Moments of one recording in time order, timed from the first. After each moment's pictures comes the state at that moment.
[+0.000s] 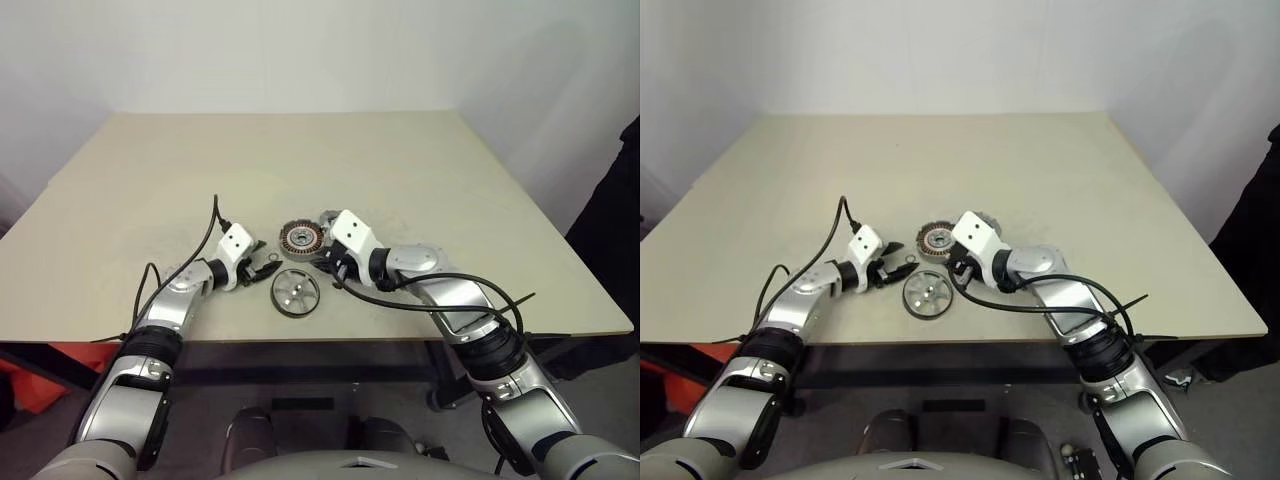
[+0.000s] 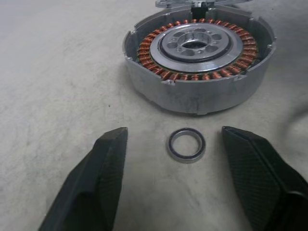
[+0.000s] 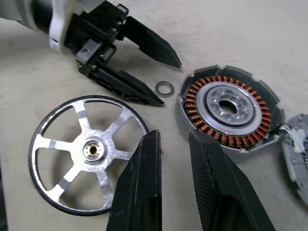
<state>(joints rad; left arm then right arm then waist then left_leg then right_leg) -0.48 0.38 -0.09 0.62 -0.06 -0.05 -0.83 -0.51 -0.36 0.36 -0.18 0.08 0.77 0.72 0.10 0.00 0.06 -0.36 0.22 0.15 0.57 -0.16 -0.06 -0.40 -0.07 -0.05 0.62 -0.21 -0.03</state>
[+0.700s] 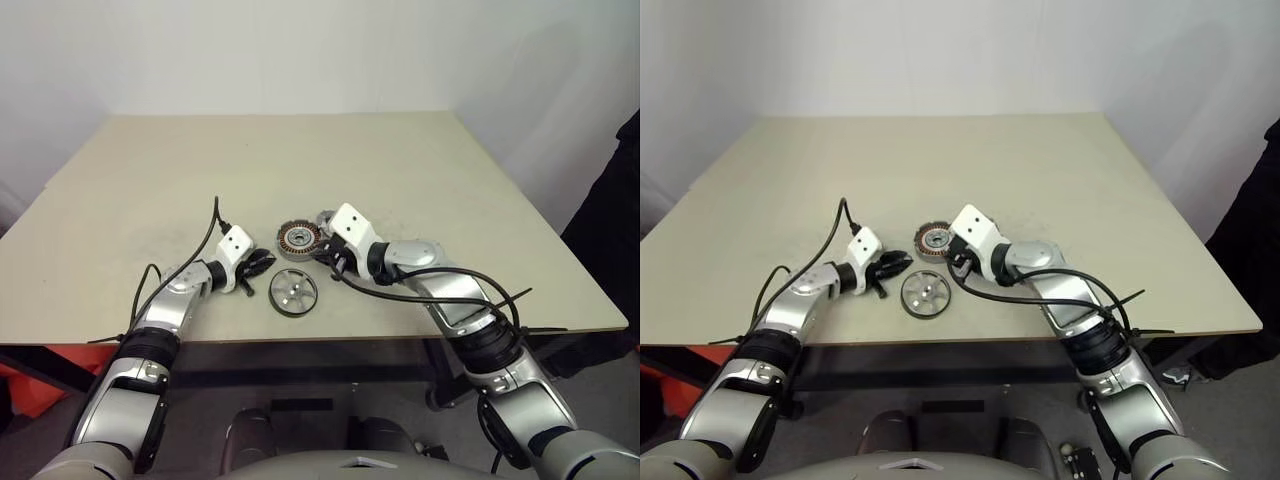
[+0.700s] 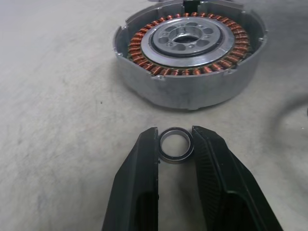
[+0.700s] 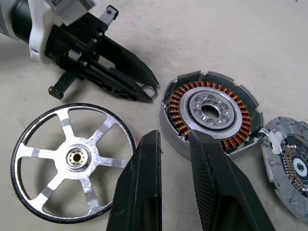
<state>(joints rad) -0.47 0.38 -0.07 0.60 -0.09 0.00 -0.81 -0.53 -0.34 0.36 -0.14 0.08 0.75 0.70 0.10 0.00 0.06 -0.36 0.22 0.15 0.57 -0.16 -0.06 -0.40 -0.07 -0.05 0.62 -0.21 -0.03</state>
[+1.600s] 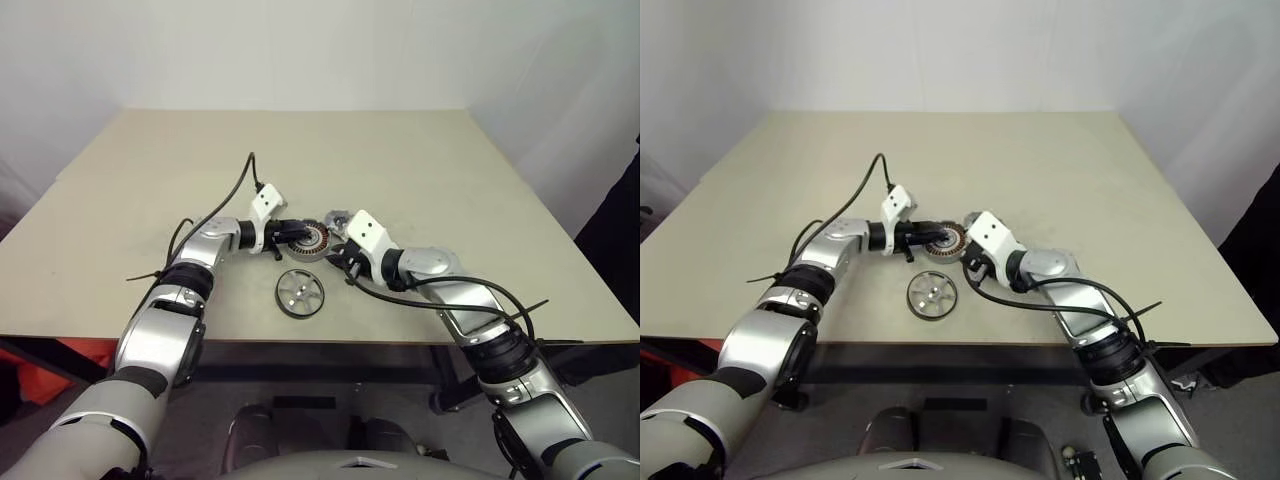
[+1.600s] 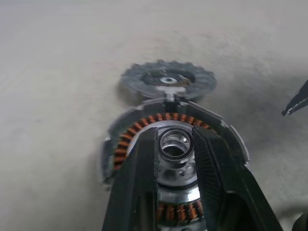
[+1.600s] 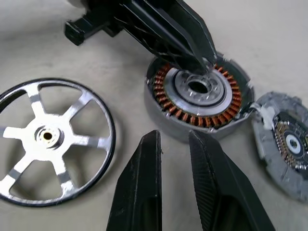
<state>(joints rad) -0.90 0.26 -0.11 1.05 -0.07 -0.04 -1.05 -0.45 -0.41 0.33 -0.18 0.08 0.73 0.68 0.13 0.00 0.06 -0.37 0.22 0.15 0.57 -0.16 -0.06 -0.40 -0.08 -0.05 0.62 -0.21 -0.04</state>
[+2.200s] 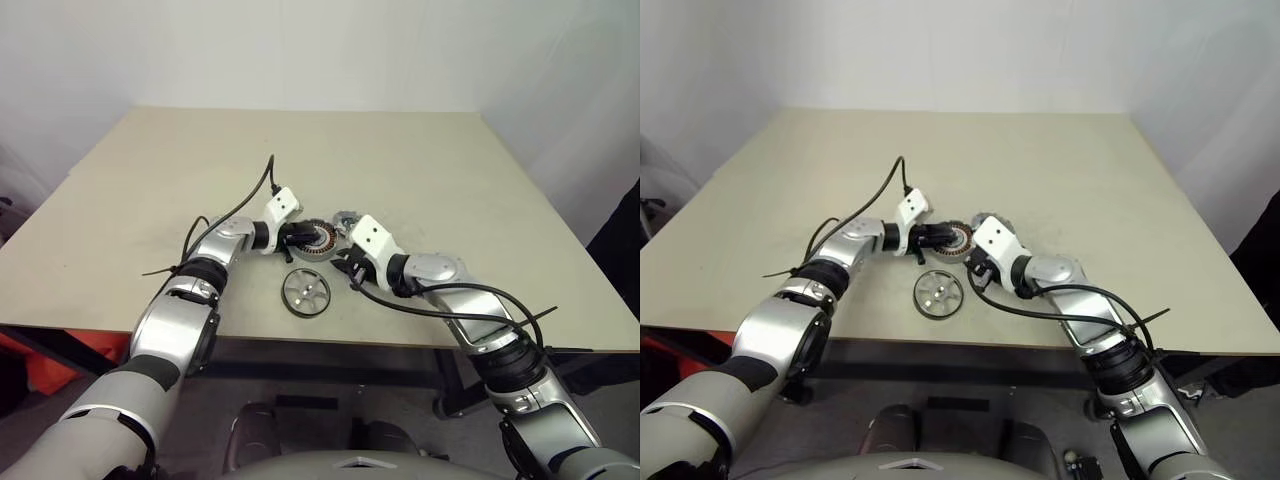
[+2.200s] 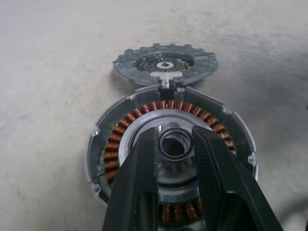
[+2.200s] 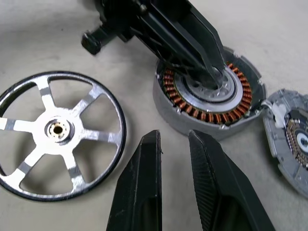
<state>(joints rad) -0.97 0.19 -0.11 1.18 0.00 -0.11 -0.99 -0.43 -0.42 0.33 -0.22 0.08 0.75 0.66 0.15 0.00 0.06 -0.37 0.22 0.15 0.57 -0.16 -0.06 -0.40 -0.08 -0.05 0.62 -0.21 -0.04</state>
